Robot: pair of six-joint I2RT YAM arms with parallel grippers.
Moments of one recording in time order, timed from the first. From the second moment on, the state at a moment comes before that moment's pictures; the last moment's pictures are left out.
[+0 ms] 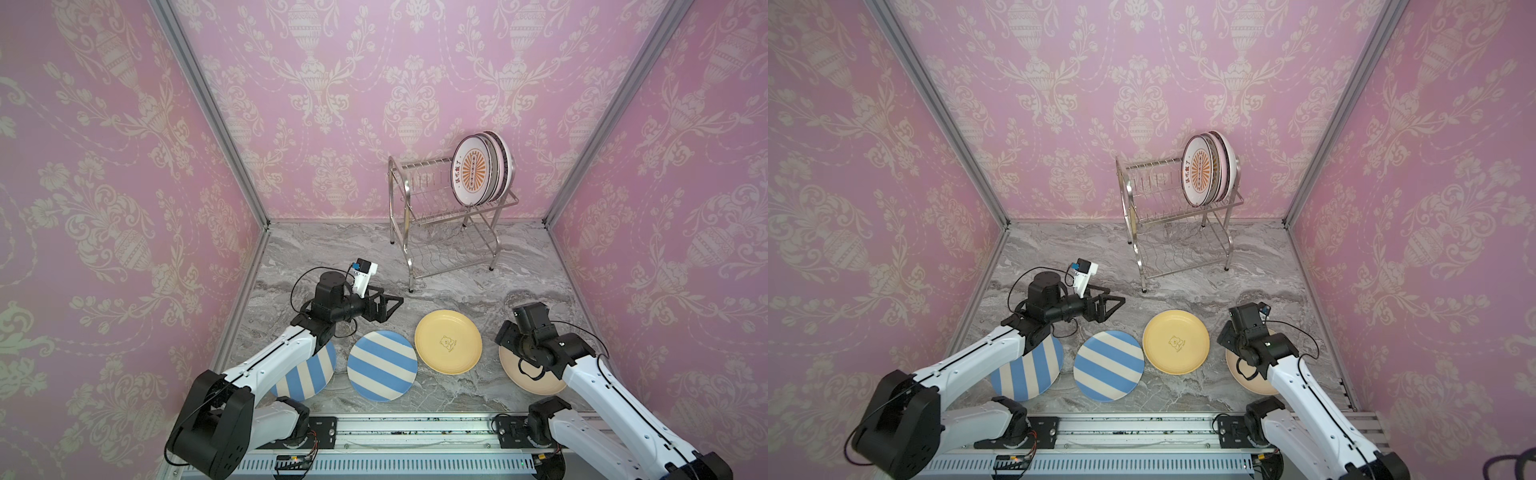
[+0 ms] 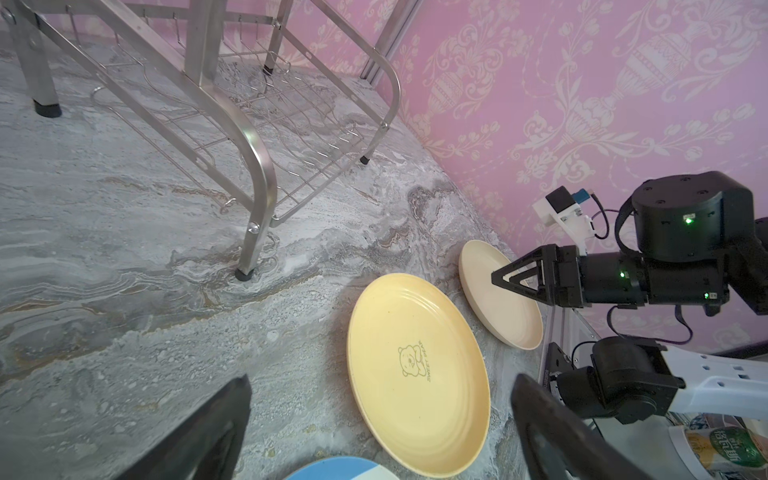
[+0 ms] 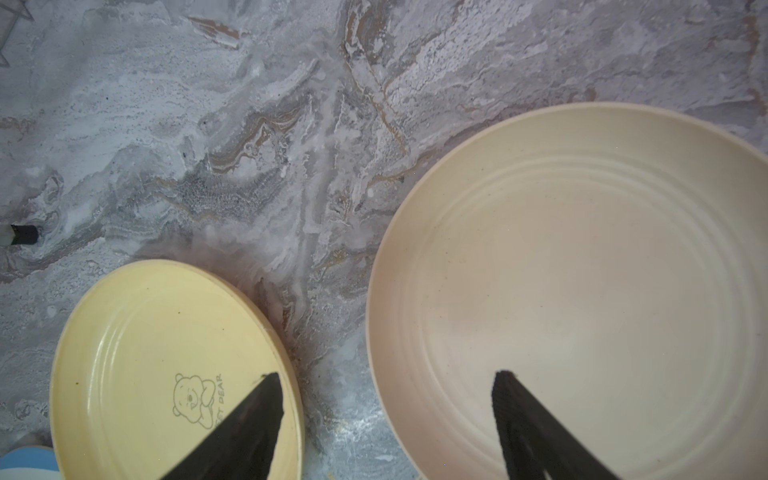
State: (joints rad) left arm -0.42 1.24 0.63 0.20 0.62 -0.37; right arm 0.26 0.86 0.57 -0.78 0.20 0.82
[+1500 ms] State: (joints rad) left arm -0.53 1.40 0.67 0.30 0.64 -0.36; right arm 0.18 1.47 0.69 -0.23 0.06 0.73
